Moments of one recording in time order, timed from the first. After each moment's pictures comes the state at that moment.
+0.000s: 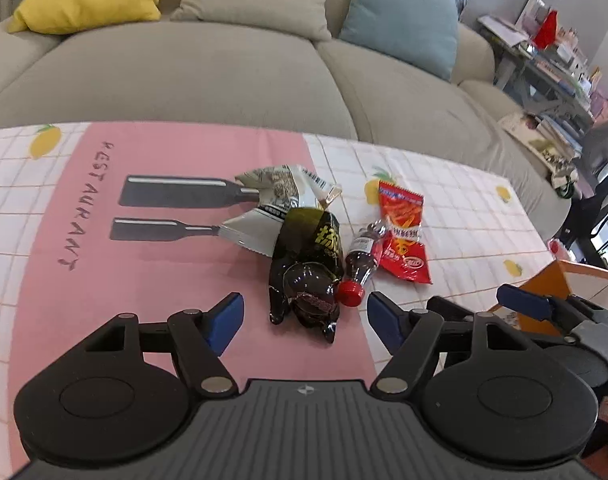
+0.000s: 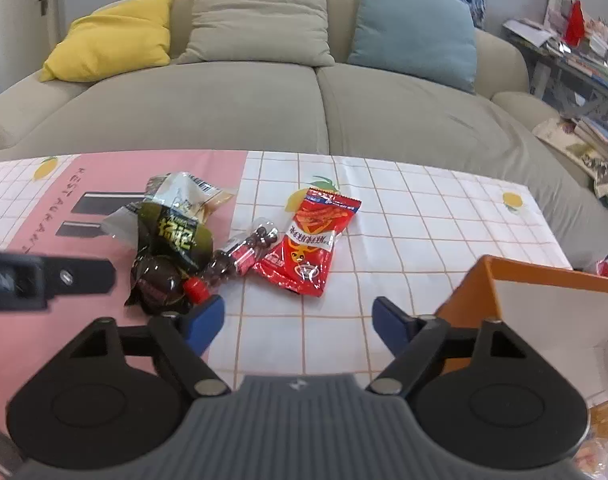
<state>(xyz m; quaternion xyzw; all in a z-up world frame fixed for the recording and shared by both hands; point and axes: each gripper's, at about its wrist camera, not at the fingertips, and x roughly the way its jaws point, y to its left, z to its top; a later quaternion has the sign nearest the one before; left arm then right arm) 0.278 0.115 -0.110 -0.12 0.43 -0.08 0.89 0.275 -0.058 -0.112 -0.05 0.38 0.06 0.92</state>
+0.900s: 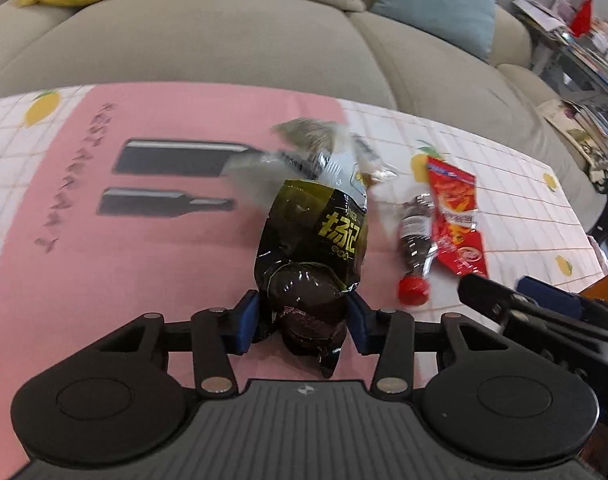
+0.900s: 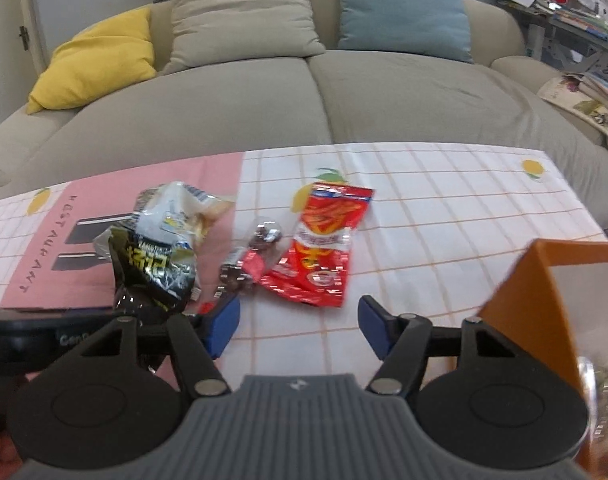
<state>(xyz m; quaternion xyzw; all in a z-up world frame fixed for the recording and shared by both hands) 0.298 0.121 -0.149 -0.12 0.47 -0.03 0.88 0.300 -0.058 -0.134 0.02 0.39 0.06 0.92</state>
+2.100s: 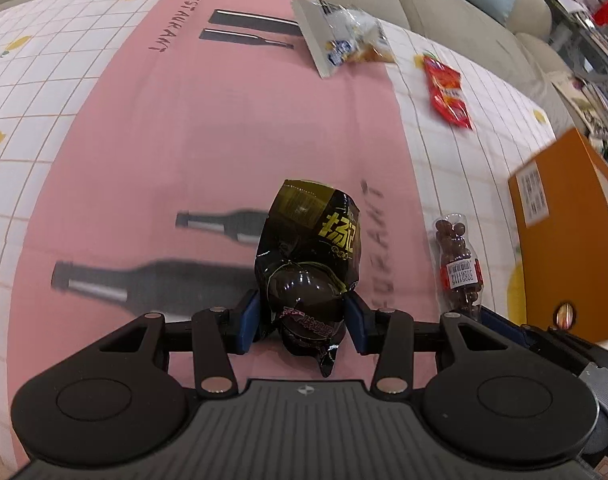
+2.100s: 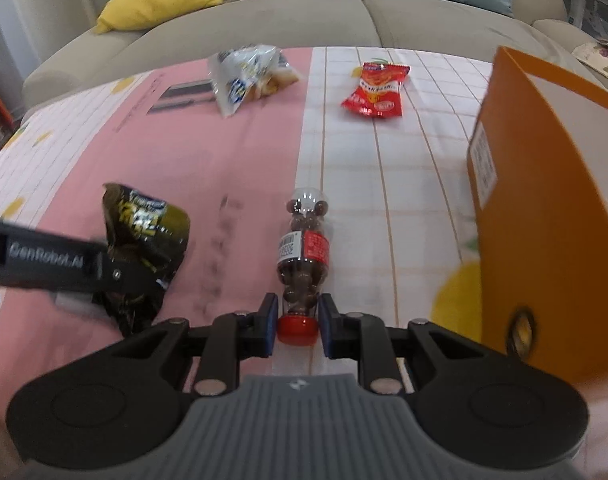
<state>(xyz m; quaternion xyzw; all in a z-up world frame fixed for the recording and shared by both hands) 0.143 0.123 -0.138 -0.15 0.54 -0.01 0.83 0.144 -0.065 -0.152 -0.01 0.46 0.14 0.87</state>
